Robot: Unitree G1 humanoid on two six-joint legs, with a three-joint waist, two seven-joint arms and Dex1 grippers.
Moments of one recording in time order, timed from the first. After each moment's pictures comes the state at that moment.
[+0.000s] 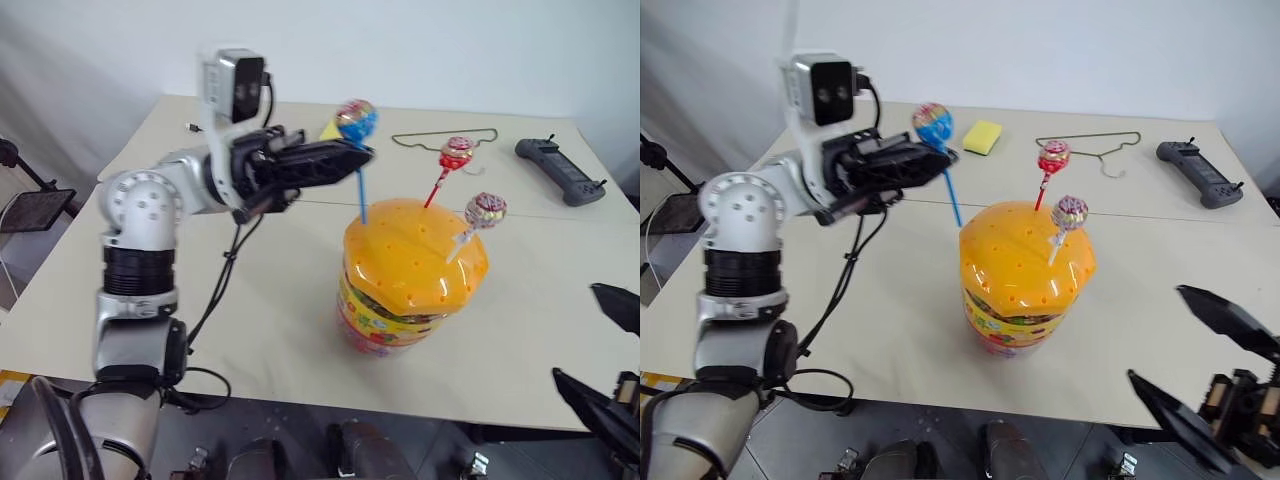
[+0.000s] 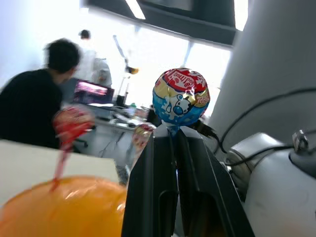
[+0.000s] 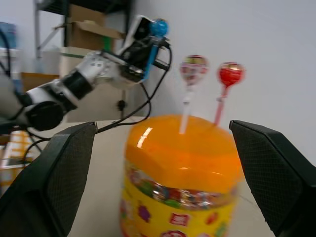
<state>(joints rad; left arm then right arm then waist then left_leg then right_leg) -1.02 0.57 0.11 0.16 -0.97 1.02 -1.14 0.58 -0.59 -0.73 -0.79 1.14 0.02 1.10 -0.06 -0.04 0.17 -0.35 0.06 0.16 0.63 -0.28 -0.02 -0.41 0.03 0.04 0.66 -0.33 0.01</state>
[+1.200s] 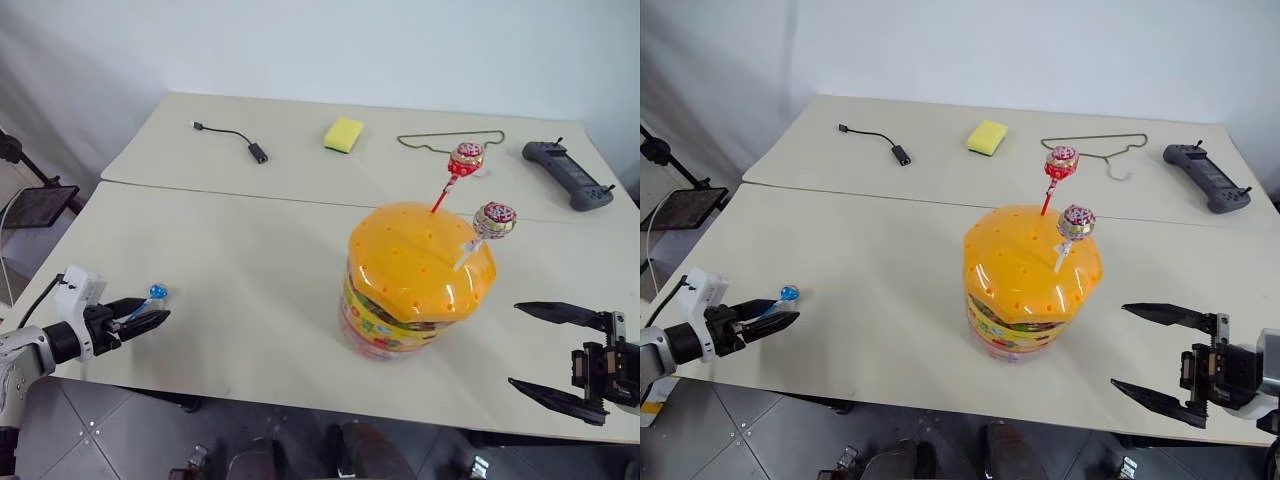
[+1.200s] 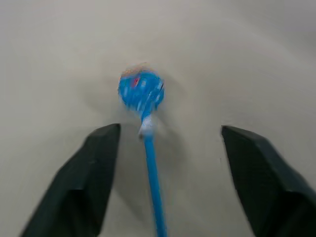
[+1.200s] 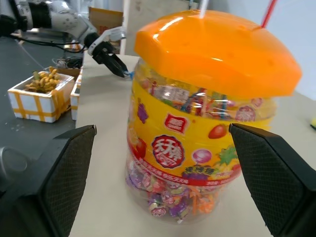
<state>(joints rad) -0.08 0.87 0.42 0.18 -0.50 0.52 -0.94 0.28 -0.74 -0.60 -0.28 0.89 -0.01 1.47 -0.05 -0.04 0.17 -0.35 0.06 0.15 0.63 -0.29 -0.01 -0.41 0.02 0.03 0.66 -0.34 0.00</state>
